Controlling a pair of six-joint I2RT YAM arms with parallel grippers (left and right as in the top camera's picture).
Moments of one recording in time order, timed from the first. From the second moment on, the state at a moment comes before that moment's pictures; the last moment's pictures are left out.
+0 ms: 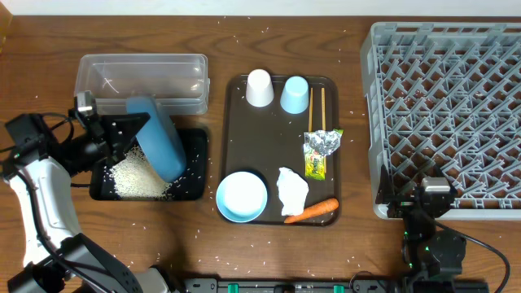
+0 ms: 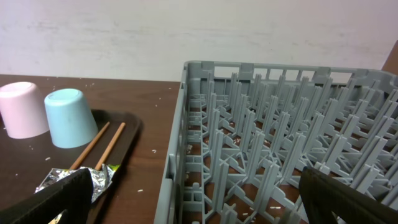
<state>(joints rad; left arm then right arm) 0.62 1.48 1.07 -0.87 1.45 -0.22 0.01 0.01 0.01 -0.07 0.01 -0.02</state>
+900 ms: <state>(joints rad) 0.06 1.38 1.07 -0.79 1.22 -0.19 0.01 0.01 0.01 -0.07 0.01 -0.02</state>
